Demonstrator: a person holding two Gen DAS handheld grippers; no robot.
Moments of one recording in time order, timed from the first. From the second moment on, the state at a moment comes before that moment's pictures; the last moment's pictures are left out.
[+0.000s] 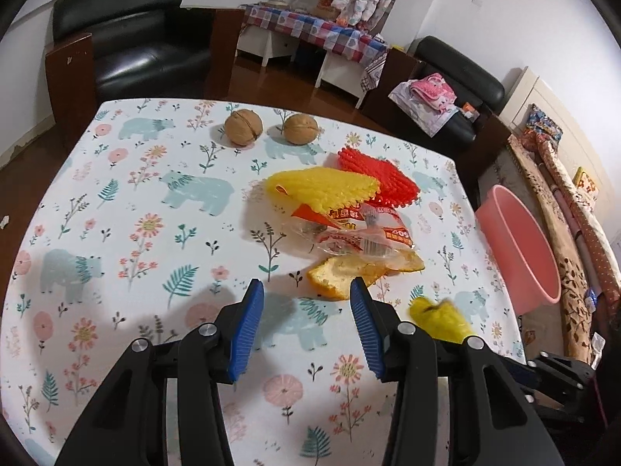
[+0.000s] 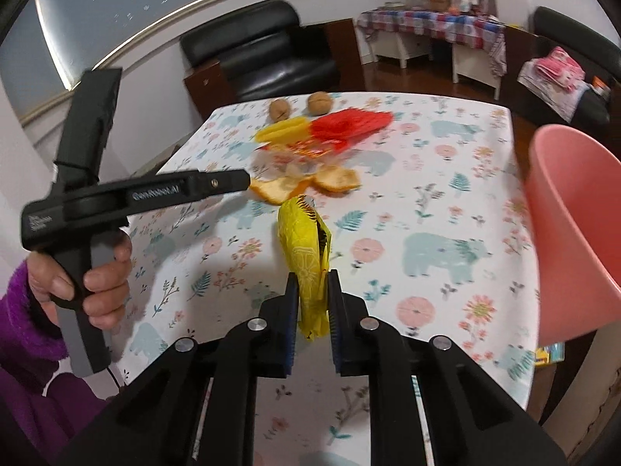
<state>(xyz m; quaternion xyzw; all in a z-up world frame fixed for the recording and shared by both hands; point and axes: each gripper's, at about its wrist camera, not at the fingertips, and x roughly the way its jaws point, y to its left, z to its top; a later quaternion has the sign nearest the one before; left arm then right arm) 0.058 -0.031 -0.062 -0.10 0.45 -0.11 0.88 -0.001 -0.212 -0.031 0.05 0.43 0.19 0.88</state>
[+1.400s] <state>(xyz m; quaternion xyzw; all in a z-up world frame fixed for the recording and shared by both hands) 0.020 -0.092 0.007 -0.04 0.40 -0.16 0.90 -0.022 -0.273 -0.004 0.13 0.35 0.14 0.92</state>
